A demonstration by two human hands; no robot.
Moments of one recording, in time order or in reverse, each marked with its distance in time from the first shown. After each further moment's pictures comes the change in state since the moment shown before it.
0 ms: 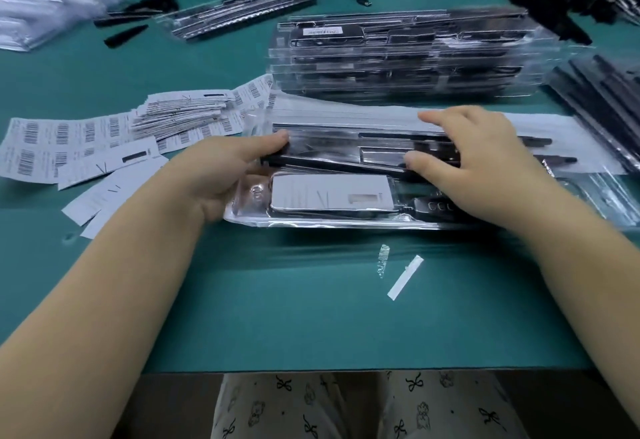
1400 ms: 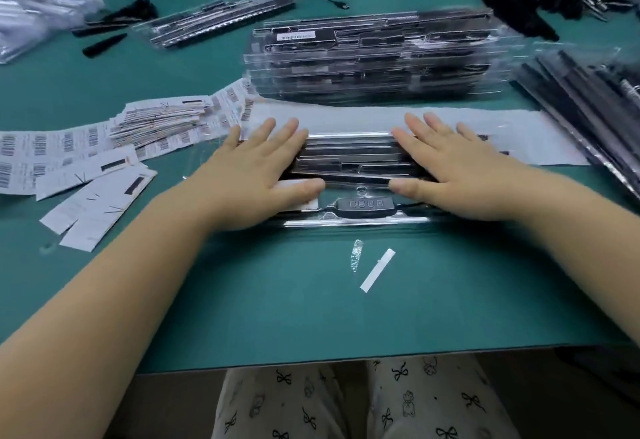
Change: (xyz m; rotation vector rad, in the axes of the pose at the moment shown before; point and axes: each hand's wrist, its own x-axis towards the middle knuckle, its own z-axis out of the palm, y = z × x) left_hand 0.024 -0.015 0.011 1.531 -0.178 0.552; right_hand 0.007 0.041 0.000 -0.320 -0.379 -0.191
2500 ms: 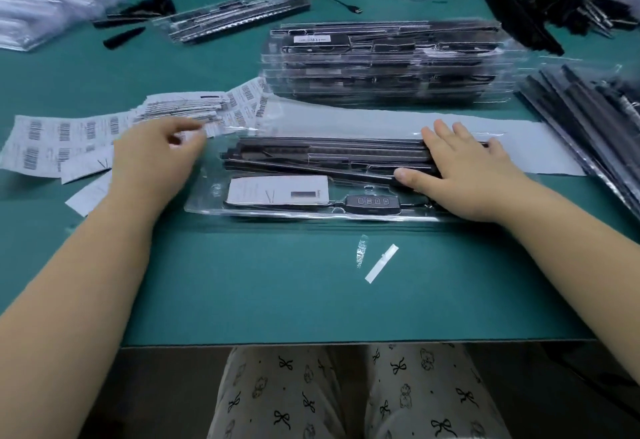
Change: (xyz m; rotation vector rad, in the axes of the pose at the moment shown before) left_hand -0.038 -0.063 0.001 -0.492 0.680 -0.584; right_hand 0.002 -0.005 0.003 0.023 0.051 0.255
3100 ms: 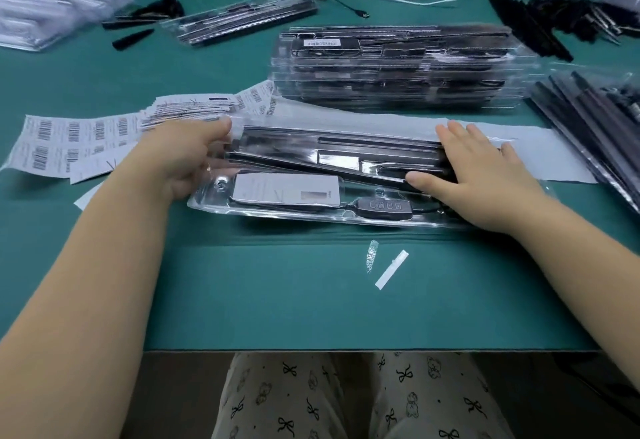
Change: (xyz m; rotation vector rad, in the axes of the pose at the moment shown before) left_hand 0.010 0.032 0.000 -0.734 -0.396 -0.492; right_hand -0.008 -0.003 -0.001 0.075 0.079 0.013
